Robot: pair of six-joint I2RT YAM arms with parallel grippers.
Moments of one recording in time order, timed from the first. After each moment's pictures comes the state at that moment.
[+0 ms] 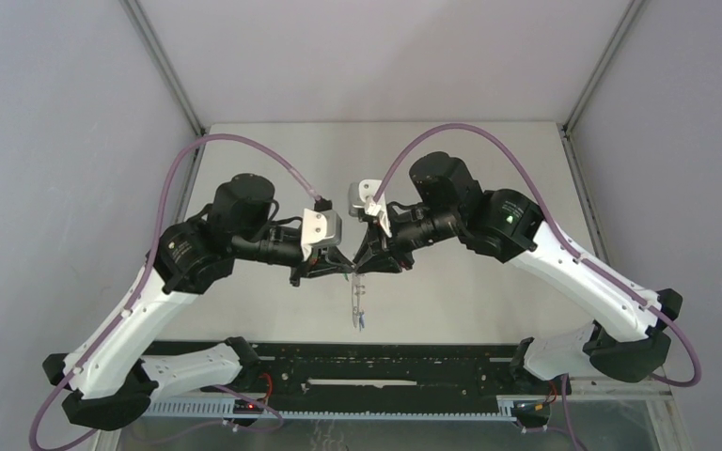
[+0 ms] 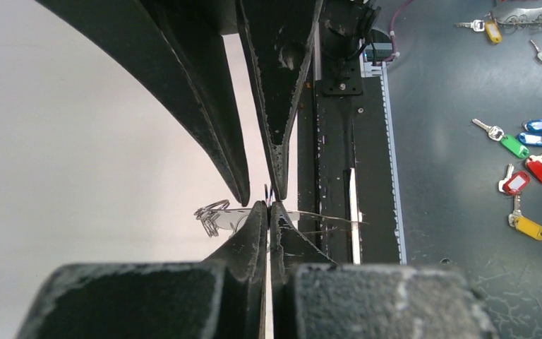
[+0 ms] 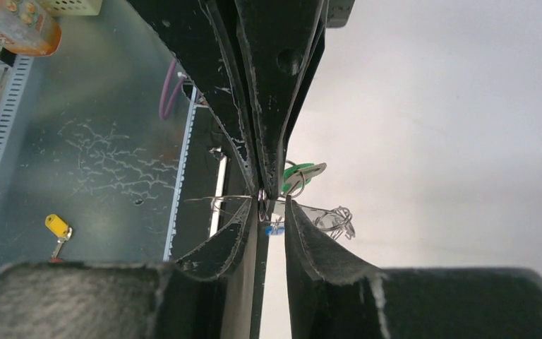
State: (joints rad) left arm -0.80 1.00 1.42 -0.93 0.67 0.38; right arm 0.99 1.36 1.66 -0.82 -0.63 -0.27
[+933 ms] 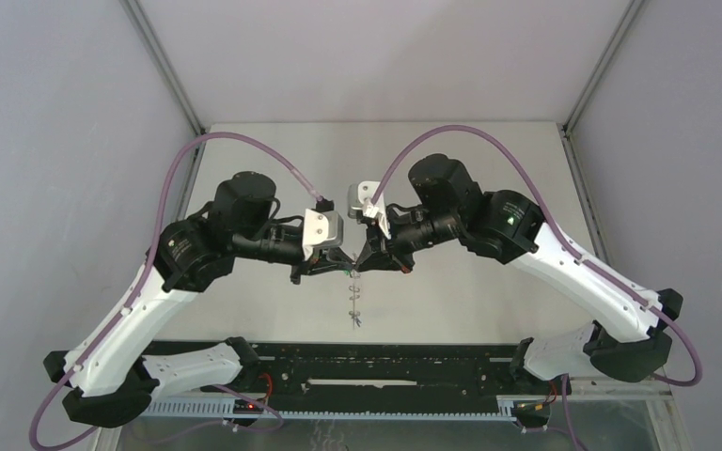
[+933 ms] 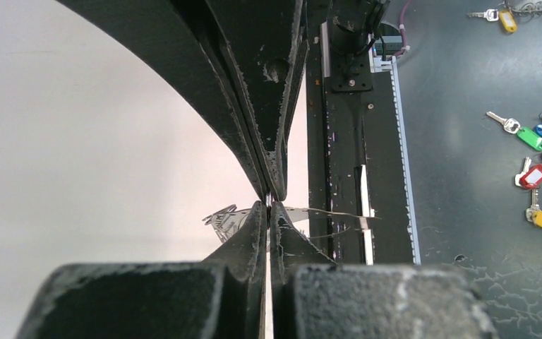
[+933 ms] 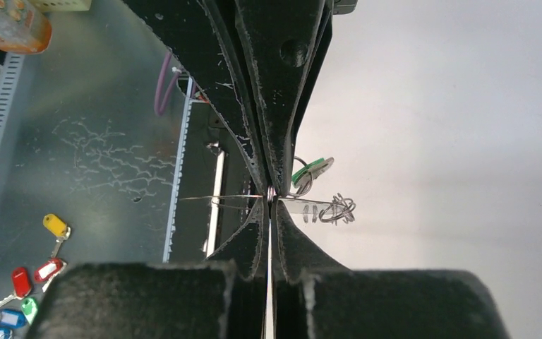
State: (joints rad) left arm -0.82 1.03 1.46 -0.95 0.65 0.42; right arm 1.00 1.35 1.65 -0.83 -0.58 -0.26
